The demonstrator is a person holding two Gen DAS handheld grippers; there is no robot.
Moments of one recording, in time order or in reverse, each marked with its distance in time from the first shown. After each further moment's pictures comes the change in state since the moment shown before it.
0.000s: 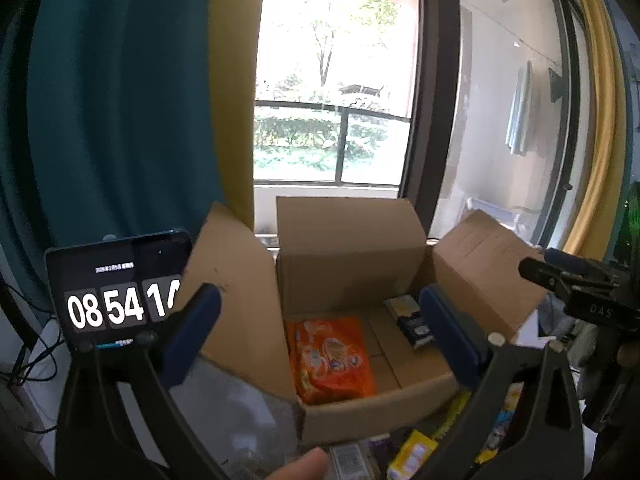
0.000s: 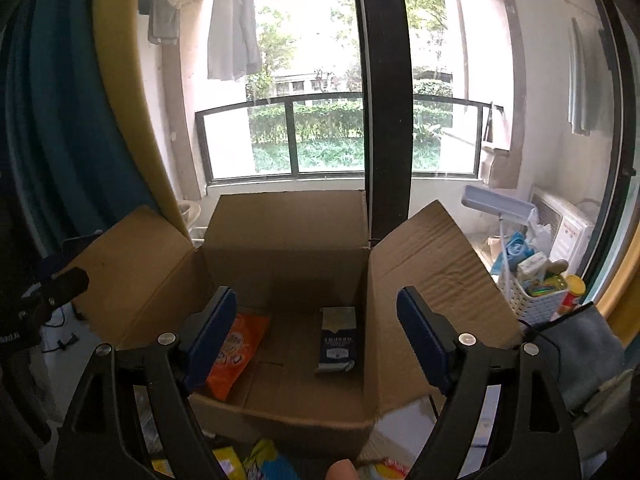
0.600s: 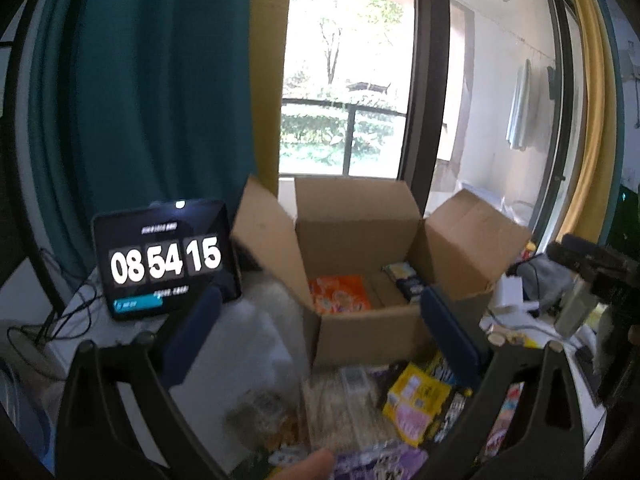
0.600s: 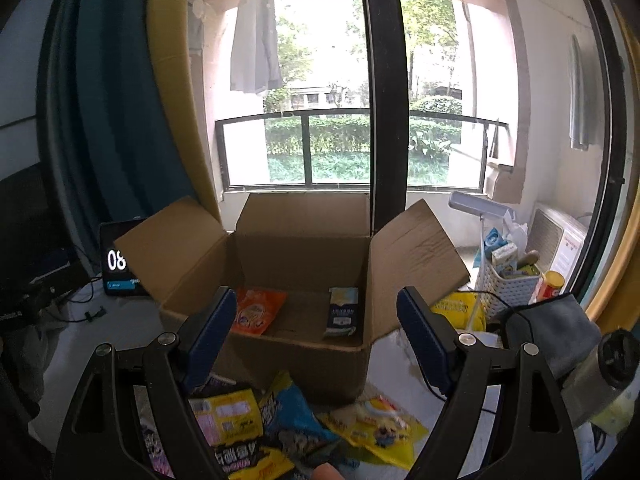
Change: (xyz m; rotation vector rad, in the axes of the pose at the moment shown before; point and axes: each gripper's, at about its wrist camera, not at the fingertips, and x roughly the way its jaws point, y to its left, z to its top) left arm -0.086 0.010 -0.049 -0.003 0.025 0.036; right arm -0.087 0.002 -0.039 -0.041 -0.048 0.041
